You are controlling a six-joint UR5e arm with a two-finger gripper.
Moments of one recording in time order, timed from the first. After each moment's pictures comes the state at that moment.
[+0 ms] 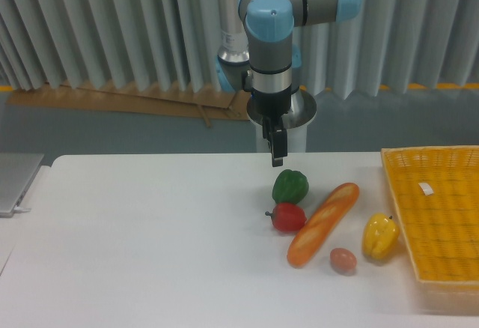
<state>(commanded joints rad) 2.33 -1.61 -1.58 -1.46 1.57 1.56</state>
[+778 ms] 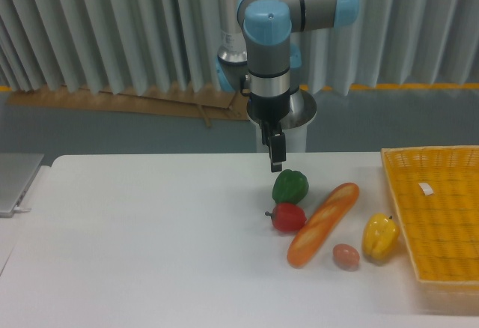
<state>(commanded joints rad) 2.31 -1.61 -1.61 -1.37 1.57 1.55</state>
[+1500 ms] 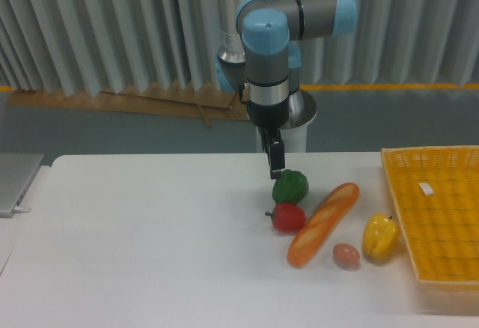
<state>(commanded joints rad) 2.31 -1.63 -1.61 -1.36 1.57 1.56</state>
